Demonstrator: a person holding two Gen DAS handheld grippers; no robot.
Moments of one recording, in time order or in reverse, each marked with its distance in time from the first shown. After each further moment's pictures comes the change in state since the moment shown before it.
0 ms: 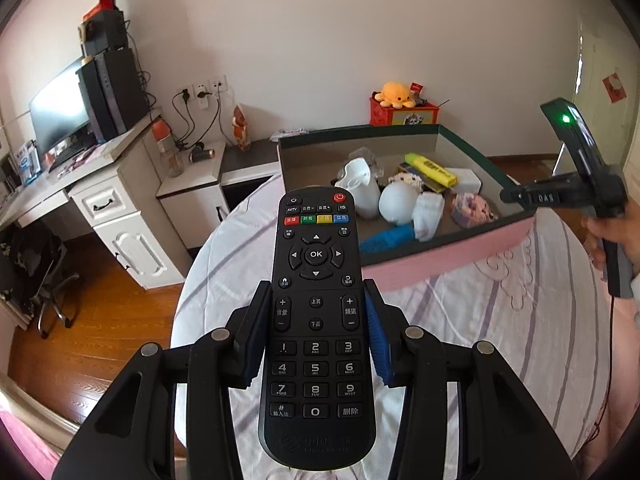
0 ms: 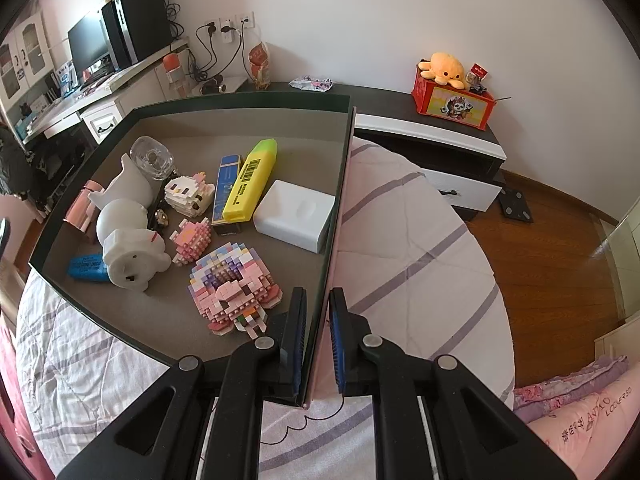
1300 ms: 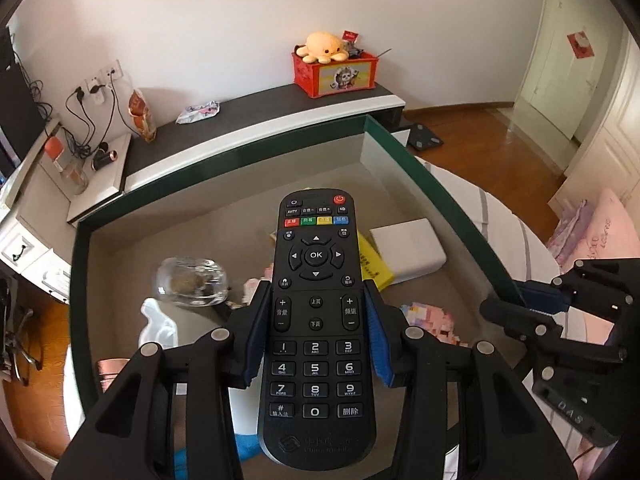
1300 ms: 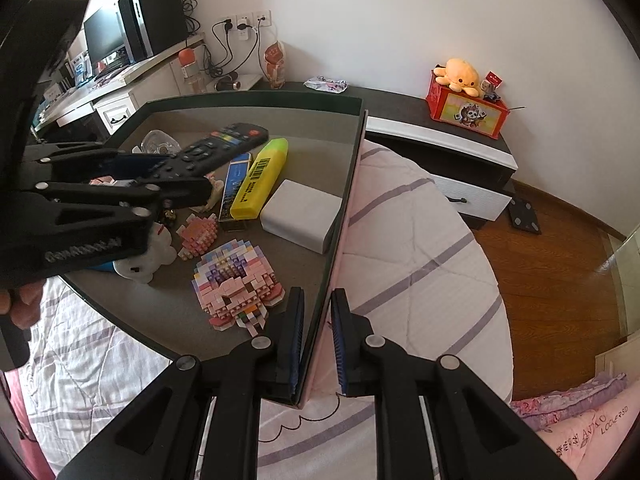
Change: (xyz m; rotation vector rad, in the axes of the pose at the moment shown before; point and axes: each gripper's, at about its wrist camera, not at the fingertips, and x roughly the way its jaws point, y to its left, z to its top) left arm 0.162 -0.129 0.125 0.123 0.200 -0.200; right arm 0.002 -0.003 -0.001 -0.049 -0.005 0.037
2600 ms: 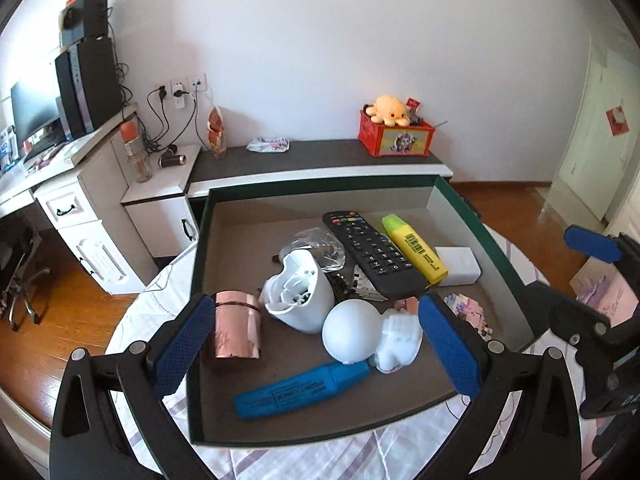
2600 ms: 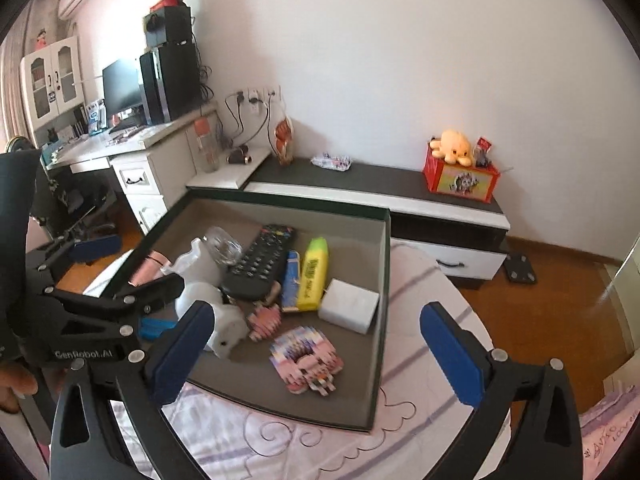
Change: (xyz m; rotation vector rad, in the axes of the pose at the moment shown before) left arm -0.084 0.064 -0.061 -0.215 -0.227 0.123; right arm -0.065 0.051 0.020 0.002 -0.285 -0.011
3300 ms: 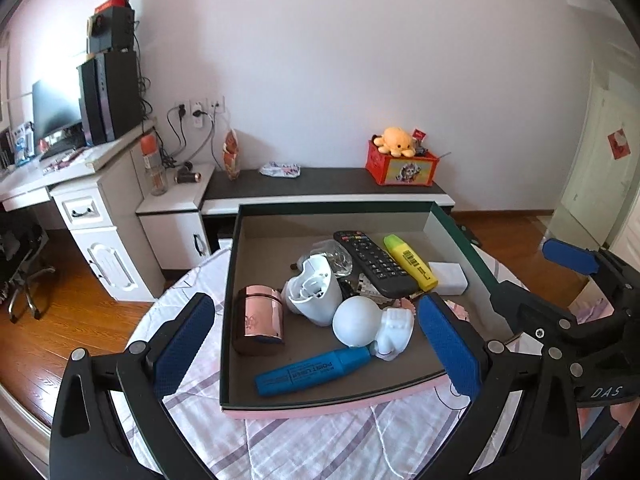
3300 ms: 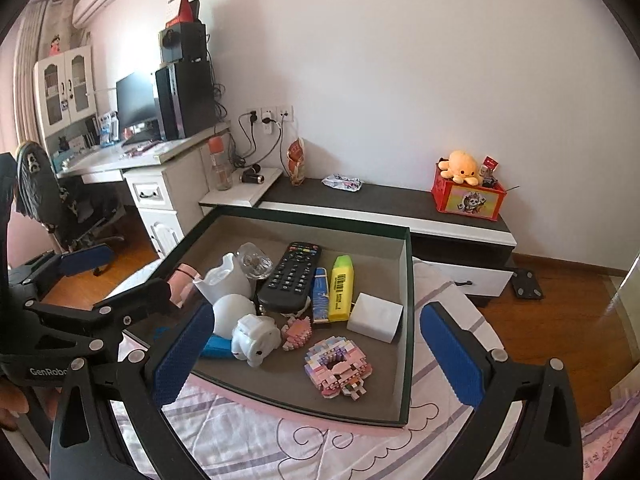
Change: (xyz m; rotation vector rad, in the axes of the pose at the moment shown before) left arm -0.050 0.005 -0.013 -0.036 -0.110 0.028; right arm -0.019 0.019 -0.009 -0.007 -0.079 0.024
